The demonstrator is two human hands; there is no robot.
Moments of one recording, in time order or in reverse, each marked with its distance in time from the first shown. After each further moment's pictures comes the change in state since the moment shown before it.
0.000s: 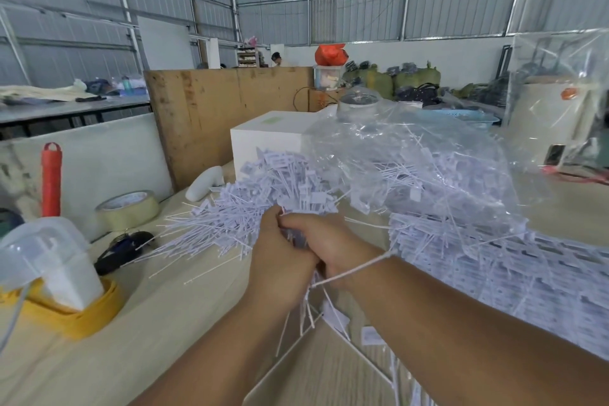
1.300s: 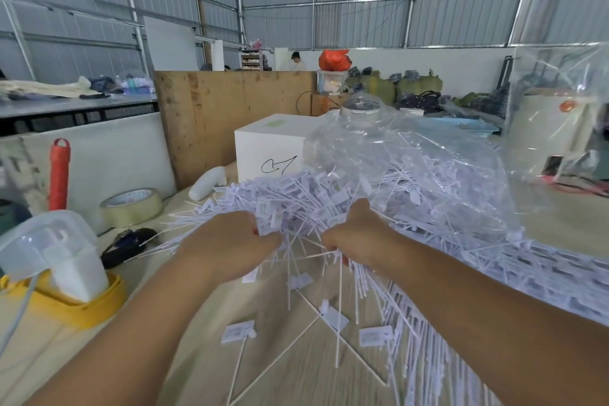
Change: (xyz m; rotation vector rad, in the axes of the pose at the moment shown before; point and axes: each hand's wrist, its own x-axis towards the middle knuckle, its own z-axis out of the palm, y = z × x) left_hand 0.021 0.027 -0.081 0.842 -0.233 0.007; right_hand -0.029 -0.038 -0.046 -0.768 0.100 -0.054
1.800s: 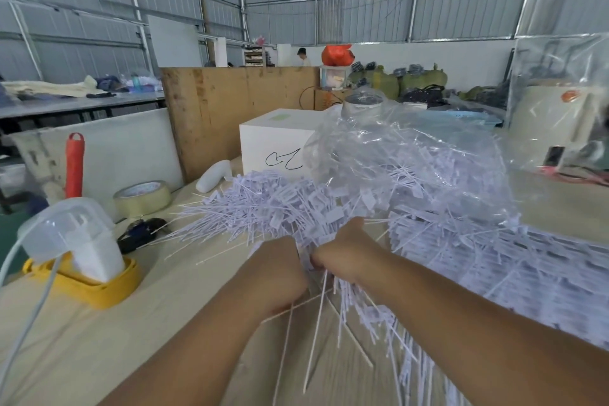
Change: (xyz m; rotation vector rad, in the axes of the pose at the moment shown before) left_hand -0.031 0.035 0.049 -0.076 -0.167 -0.005; right_hand -0.018 0.016 0.036 -0.073 -0.035 0.105
